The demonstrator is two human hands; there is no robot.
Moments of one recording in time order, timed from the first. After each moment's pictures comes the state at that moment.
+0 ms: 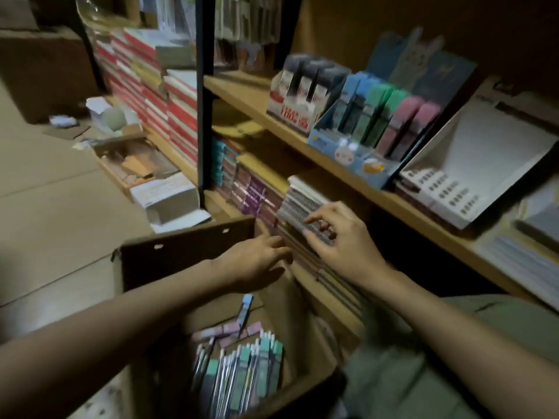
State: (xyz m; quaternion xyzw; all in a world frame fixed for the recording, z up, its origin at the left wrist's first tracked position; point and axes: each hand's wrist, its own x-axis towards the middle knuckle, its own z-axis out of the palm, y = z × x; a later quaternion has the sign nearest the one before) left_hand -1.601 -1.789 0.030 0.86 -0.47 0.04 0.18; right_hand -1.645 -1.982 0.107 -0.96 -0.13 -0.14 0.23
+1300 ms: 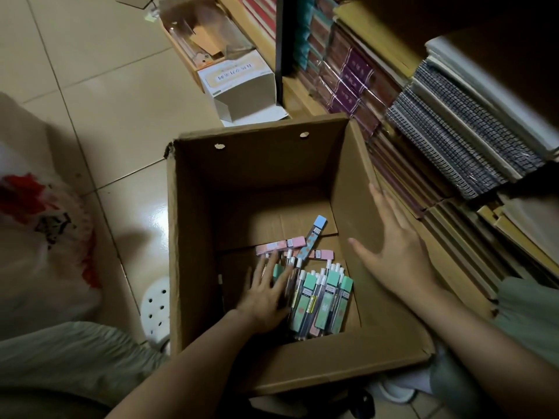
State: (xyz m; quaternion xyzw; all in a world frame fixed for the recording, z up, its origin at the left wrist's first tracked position) left_hand -1.720 -1.748 -0.225 0.92 -0.05 -0.35 0.15; right_hand -1.641 -1.971 -0.091 -0.97 -0.04 0.06 0.23
